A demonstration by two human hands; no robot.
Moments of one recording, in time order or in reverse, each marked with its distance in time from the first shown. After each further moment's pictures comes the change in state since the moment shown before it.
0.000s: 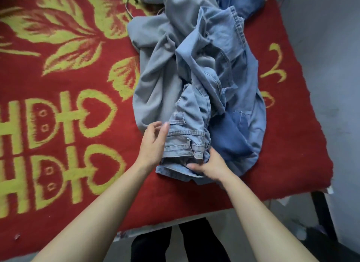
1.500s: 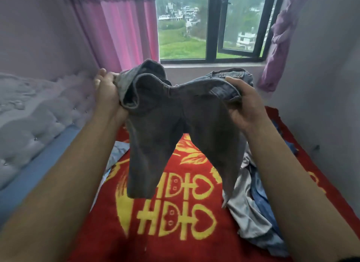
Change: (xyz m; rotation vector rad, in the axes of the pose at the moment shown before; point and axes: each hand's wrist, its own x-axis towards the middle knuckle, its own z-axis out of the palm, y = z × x) left_hand -0.388 0.277 -0.567 -1.042 0.426 0.705; right_hand -0.520 -0.402 0.181 0.880 -0.563 -1.018
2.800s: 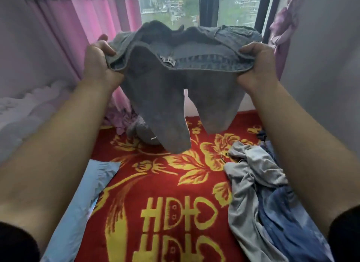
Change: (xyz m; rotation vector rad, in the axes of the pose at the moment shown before) left_hand 0.198 0.014 0.117 -0.296 -0.210 -0.047; right_hand 0.234 -0.049 0.018 -0.015 0.042 -0.135
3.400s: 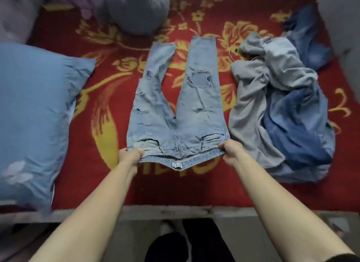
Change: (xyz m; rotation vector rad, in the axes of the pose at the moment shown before) left_hand -0.308 -0.299 -0.486 0.996 0.869 -0.975; right_hand -0.307 0.390 -0.391 -0.590 0.901 1.006
